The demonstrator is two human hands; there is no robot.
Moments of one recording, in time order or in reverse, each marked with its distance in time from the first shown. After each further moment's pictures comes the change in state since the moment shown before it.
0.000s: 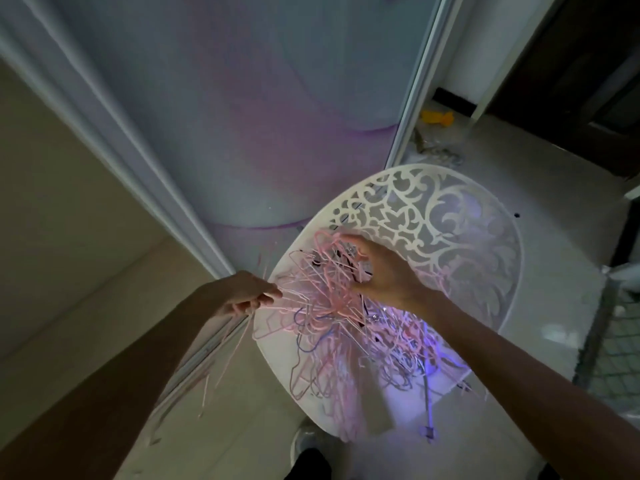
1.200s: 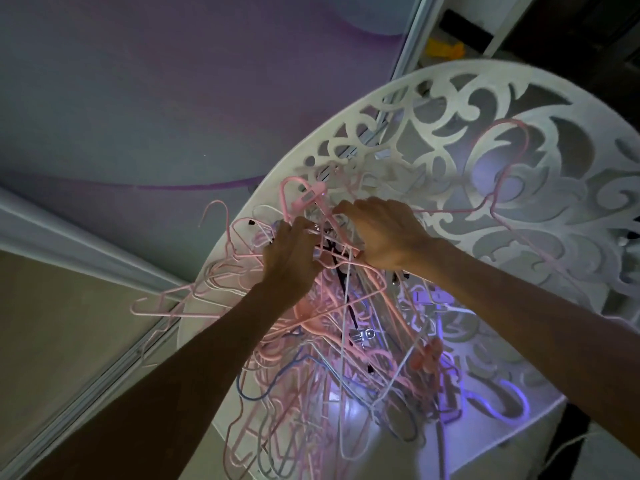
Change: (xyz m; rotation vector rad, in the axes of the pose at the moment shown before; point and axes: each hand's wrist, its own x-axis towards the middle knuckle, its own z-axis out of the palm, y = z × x) left_hand 0.248 0.033 0.122 0.626 0.596 0.611; right_hand 0.128 0.157 0.062 -0.674 -0.059 -0.142
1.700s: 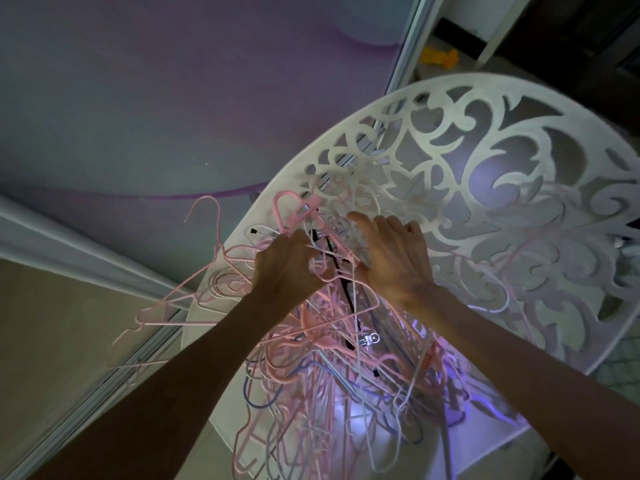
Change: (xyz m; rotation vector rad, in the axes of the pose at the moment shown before) left_hand -0.007 -0.006 -0.013 0.056 0.025 0.030; right_hand -0.032 -0.021 0.016 -0.070 0.239 0.232
